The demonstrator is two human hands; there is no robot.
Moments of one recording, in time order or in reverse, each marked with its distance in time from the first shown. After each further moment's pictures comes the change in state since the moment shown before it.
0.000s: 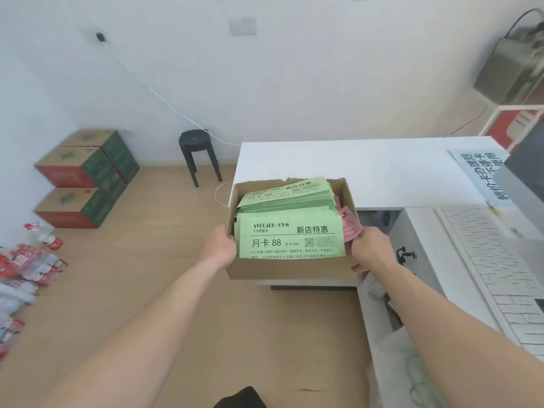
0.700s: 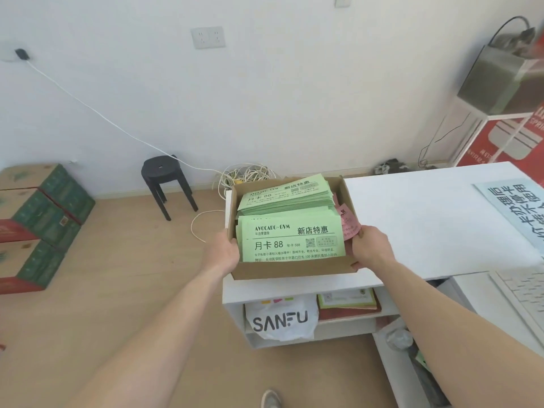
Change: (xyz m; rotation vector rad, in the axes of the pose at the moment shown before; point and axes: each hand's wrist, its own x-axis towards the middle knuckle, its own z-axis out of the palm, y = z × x) left_hand 0.305 0.074 -0.020 0.005 -0.036 0.110; right_hand 0.262 -0.134 0.029 0.055 0.104 0.095
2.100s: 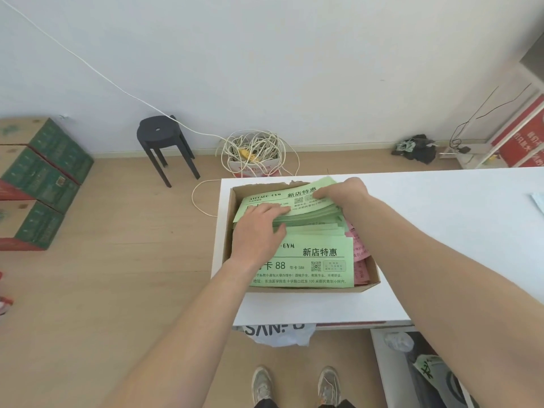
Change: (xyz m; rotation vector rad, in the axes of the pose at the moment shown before) left_hand 0.088 0.068 0.065 0.198 0.051 0.427; right_hand 0.152 -0.128 0.025 0.150 -0.191 0.292
